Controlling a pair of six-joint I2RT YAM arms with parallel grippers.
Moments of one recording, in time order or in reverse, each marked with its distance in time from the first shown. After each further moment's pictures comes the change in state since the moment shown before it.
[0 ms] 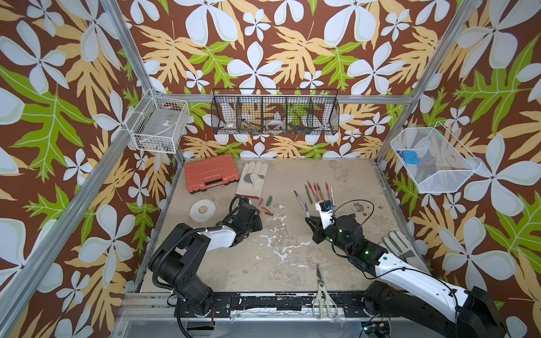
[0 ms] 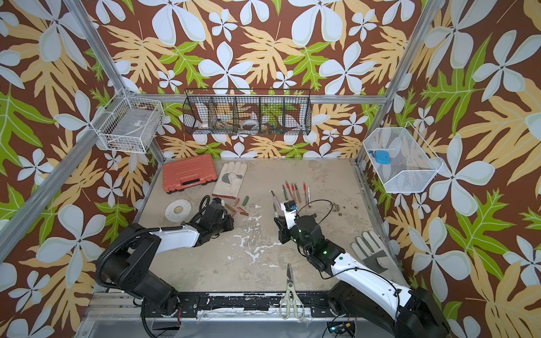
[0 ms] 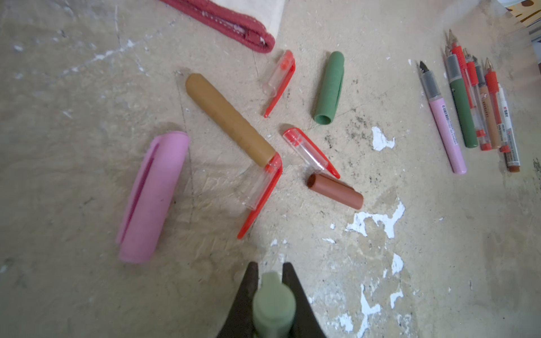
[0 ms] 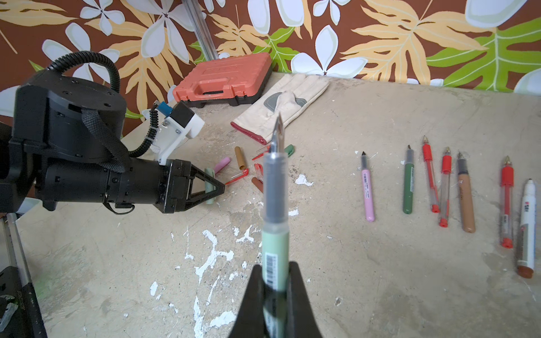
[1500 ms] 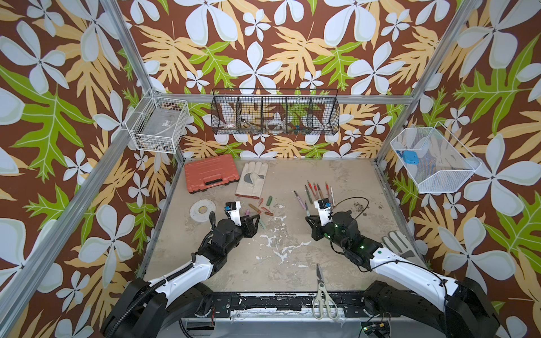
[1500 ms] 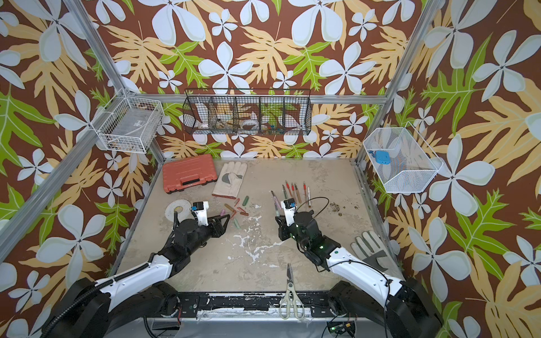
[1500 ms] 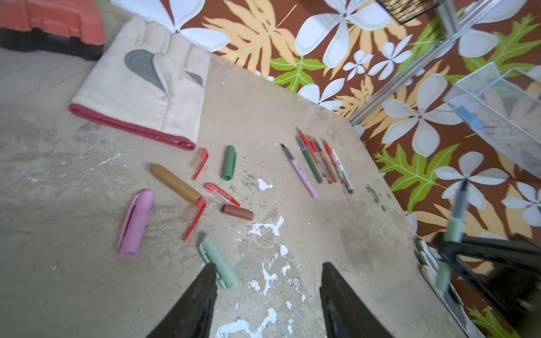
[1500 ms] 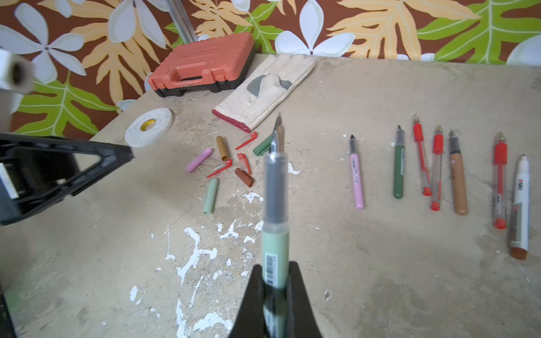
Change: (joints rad) left arm -0.012 -0.559 -0.351 0.328 0.077 0.050; right arm -0.072 0.121 0.032 -0.007 -0.008 0.028
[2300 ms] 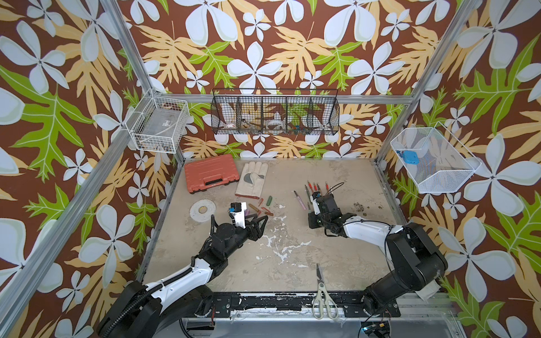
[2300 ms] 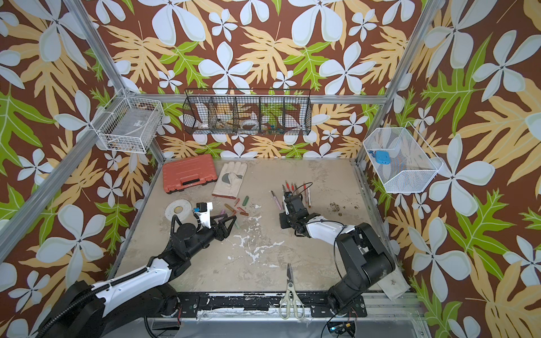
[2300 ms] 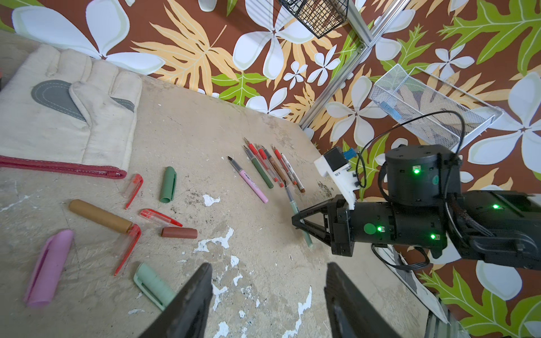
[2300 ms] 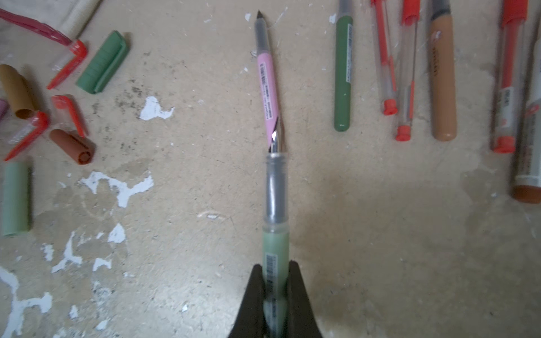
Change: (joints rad) left arm -0.071 -0.026 -0.011 0.106 0.038 0.033; right arm -0.139 0.529 0.279 -0.193 0.031 -0.006
